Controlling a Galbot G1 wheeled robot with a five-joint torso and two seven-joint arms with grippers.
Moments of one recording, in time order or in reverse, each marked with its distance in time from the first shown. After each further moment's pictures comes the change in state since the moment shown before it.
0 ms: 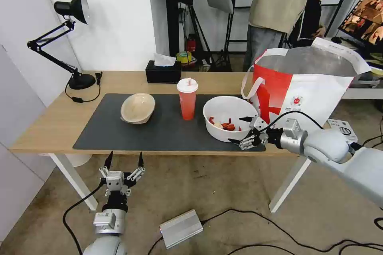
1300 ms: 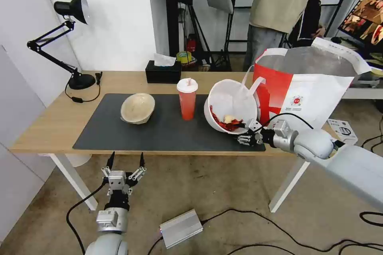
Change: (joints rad) left arm -0.025 -0.001 0.009 0.039 0.000 -0.006 0.001; right arm 0.073 0.084 -0.085 -0.144 -0.045 0.033 -0.002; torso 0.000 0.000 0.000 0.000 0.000
